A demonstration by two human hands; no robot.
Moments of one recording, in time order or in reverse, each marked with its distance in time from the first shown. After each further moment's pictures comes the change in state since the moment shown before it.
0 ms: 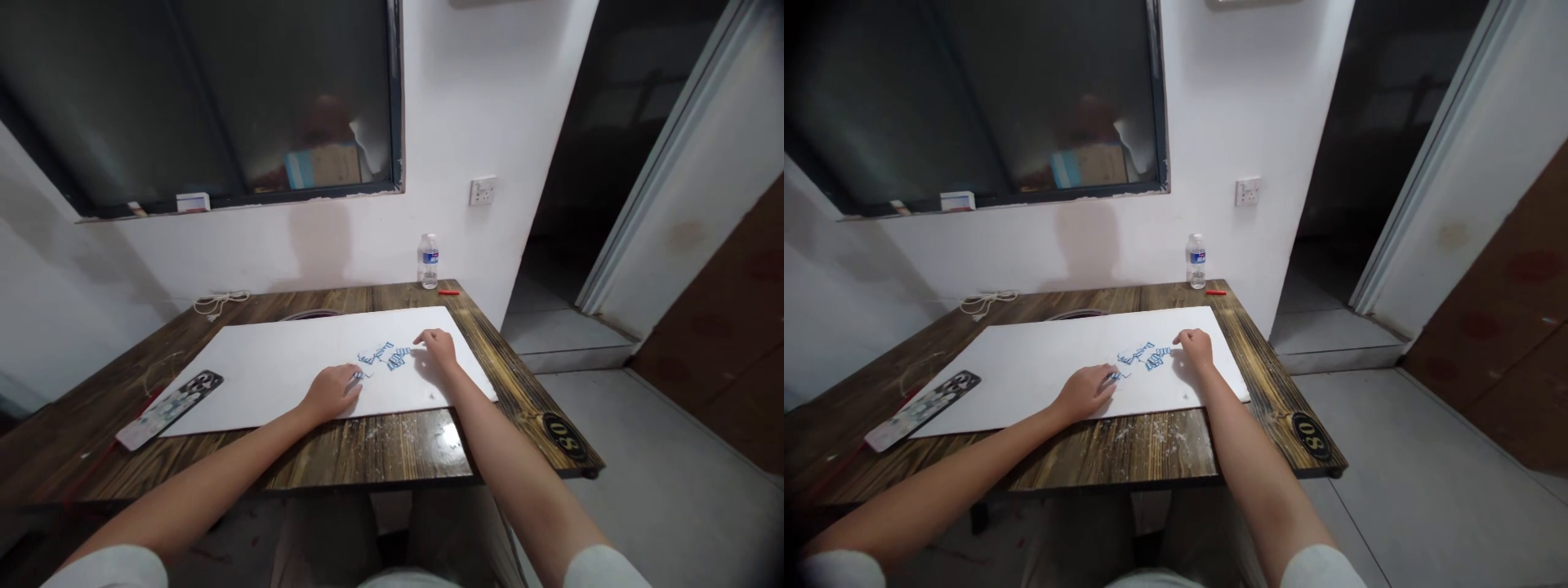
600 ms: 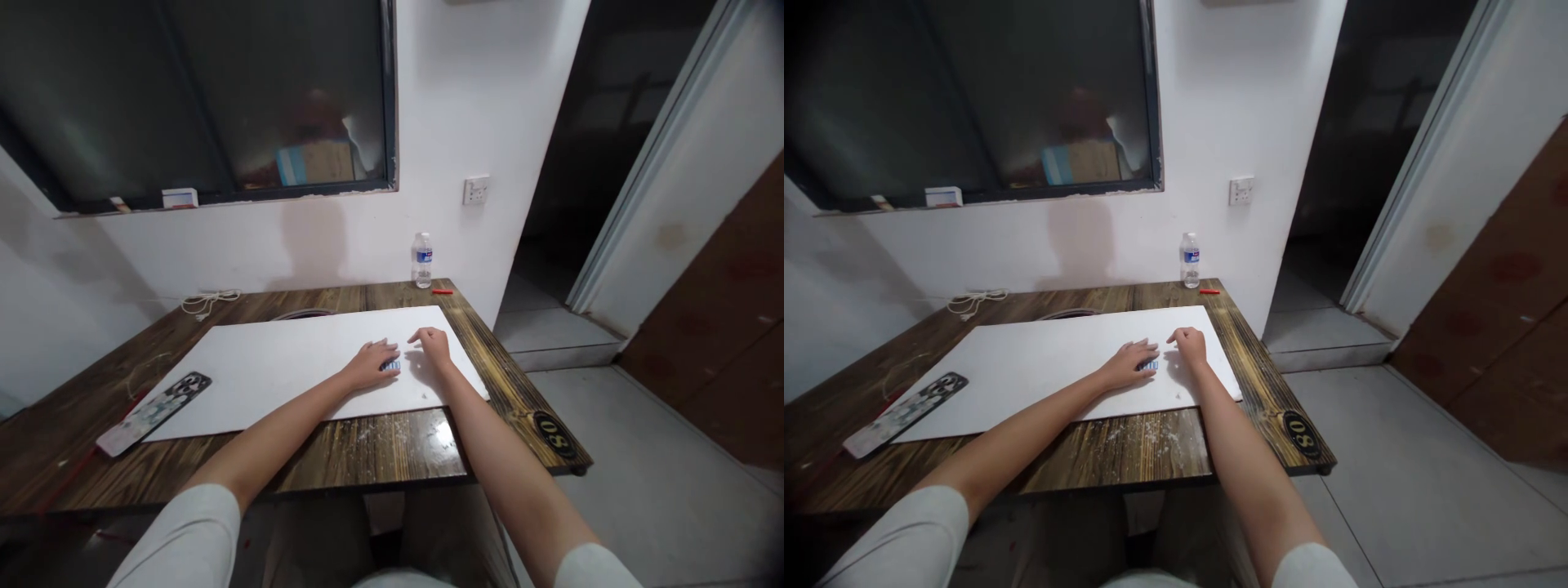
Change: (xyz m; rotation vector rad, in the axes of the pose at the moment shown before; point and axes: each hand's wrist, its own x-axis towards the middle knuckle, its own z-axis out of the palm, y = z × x) left_hand 0.098 0.030 0.034 -0.119 -0.188 0.181; right_hand 0.005 -0.001 -0.003 0.079 0.001 -0.027
